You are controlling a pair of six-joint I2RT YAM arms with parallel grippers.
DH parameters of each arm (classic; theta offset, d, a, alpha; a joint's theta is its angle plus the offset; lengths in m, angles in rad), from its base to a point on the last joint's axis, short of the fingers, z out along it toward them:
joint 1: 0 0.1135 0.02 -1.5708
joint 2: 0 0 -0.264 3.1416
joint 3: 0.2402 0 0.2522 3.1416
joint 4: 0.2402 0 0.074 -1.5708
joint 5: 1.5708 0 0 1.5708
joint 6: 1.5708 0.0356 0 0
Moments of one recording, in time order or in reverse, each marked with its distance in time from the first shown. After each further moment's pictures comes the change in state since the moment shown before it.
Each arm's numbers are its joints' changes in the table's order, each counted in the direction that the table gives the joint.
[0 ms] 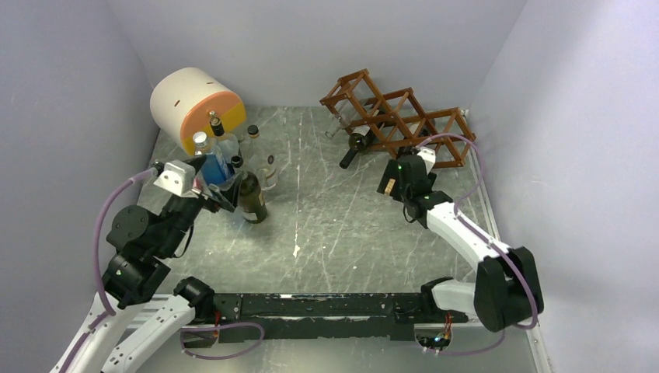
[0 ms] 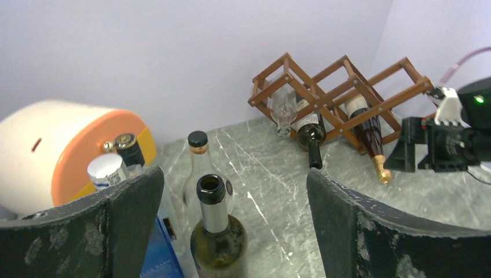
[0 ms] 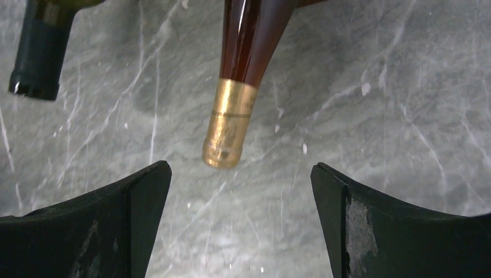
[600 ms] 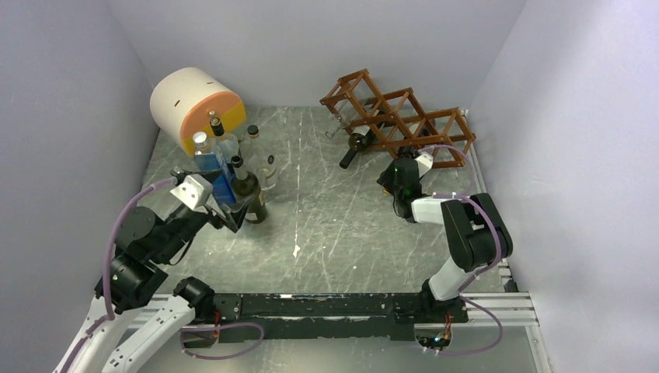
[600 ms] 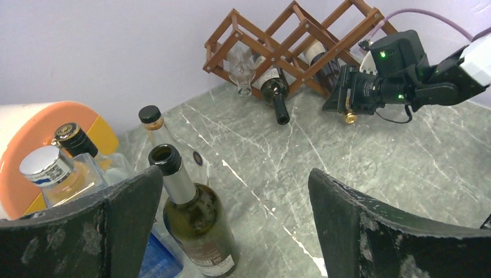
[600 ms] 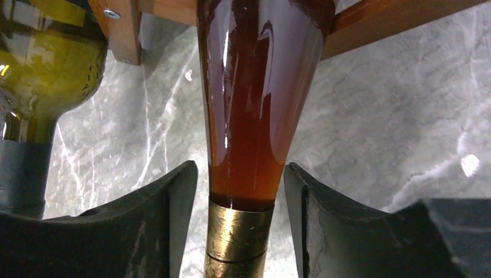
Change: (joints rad) left arm 0.000 -0.019 0.006 0.146 0.237 0.105; right arm -0.086 0.431 -0.111 -0.702 -0.035 0.164
